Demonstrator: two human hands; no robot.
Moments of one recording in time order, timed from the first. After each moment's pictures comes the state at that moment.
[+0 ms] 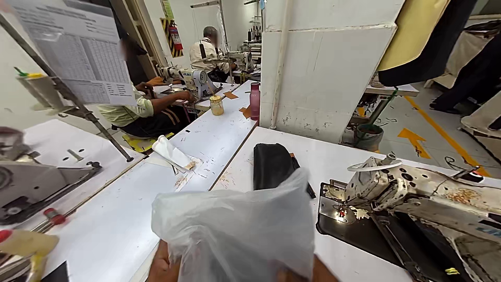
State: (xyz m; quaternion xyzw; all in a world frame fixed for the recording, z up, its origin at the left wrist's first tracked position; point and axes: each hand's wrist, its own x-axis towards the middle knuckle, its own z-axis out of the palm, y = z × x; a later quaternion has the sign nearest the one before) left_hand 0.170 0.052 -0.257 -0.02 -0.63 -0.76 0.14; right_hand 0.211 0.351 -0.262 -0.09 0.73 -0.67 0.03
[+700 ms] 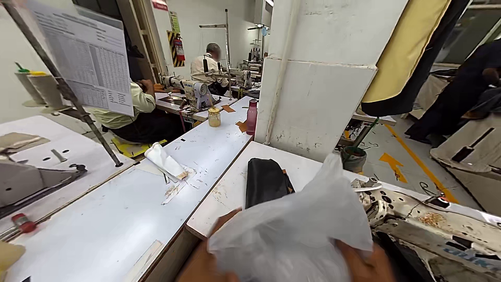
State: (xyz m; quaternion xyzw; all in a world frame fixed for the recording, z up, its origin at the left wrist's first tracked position) left_hand 0.143 0.105 -0.225 -0.25 -0.70 -0.66 -0.07; right_hand 0.204 0.420 -0.212 0.04 0.84 -0.51 -0.21
